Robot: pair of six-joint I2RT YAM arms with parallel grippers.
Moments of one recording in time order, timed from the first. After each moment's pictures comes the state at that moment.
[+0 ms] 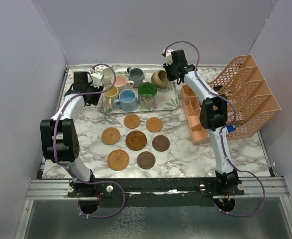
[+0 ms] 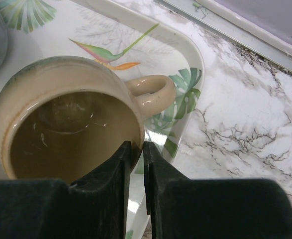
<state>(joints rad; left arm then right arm) 0.04 1.68 1.23 -0.36 0.11 0.39 0.35 2.49 2.32 -0.53 -0.03 -0.17</state>
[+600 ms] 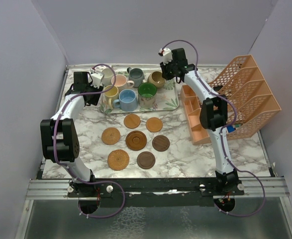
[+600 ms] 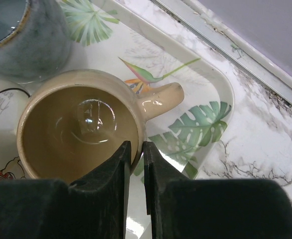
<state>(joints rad) 0.04 1.68 1.23 -0.35 0.10 0.40 0.35 2.49 2.34 -0.49 -0.21 -0.24</state>
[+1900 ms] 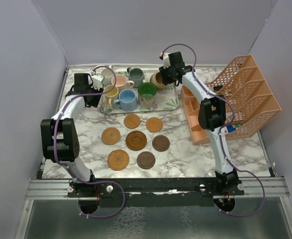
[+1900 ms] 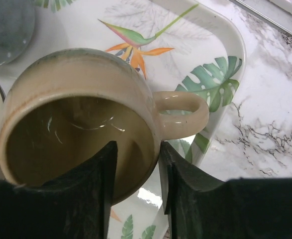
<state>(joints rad) 0.04 1.69 1.21 -0.35 0.10 0.41 0.37 2.51 2.33 -0.58 -0.08 -0.13</state>
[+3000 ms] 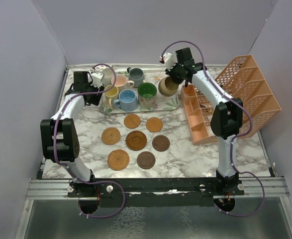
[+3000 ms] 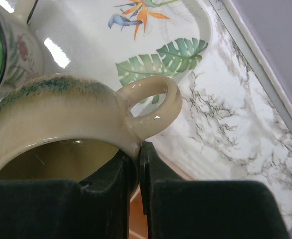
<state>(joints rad) 0.04 1.68 1.23 -0.35 0.11 0.41 0.37 2.18 2.05 -0.66 -0.09 -0.53</state>
